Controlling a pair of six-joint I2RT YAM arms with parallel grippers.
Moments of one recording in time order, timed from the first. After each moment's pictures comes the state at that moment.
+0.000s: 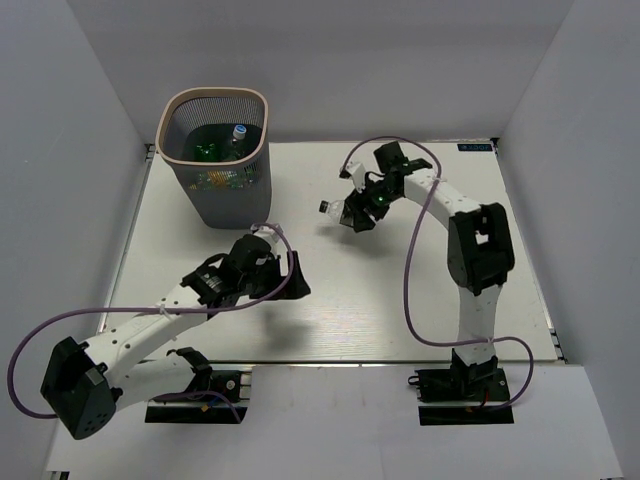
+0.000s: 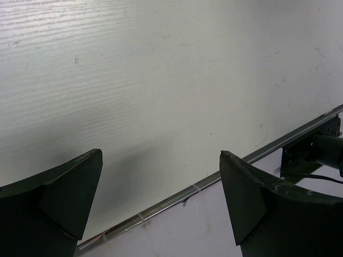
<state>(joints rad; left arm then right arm) -0.73 1.04 0.72 -0.45 0.07 -0.67 0.39 2.07 1.64 -0.73 -0.48 -0.56</state>
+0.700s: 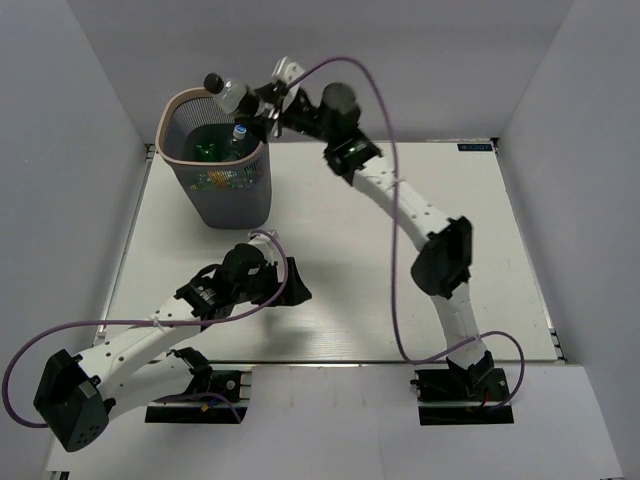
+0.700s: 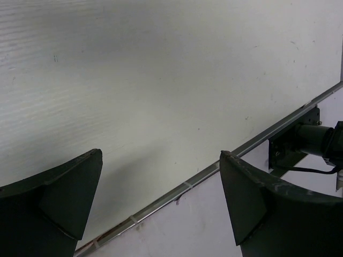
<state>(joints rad) -0.73 0.95 0.61 -0.35 0.13 -0.69 0.70 2.11 2.28 0.16 -0.60 -0.15</state>
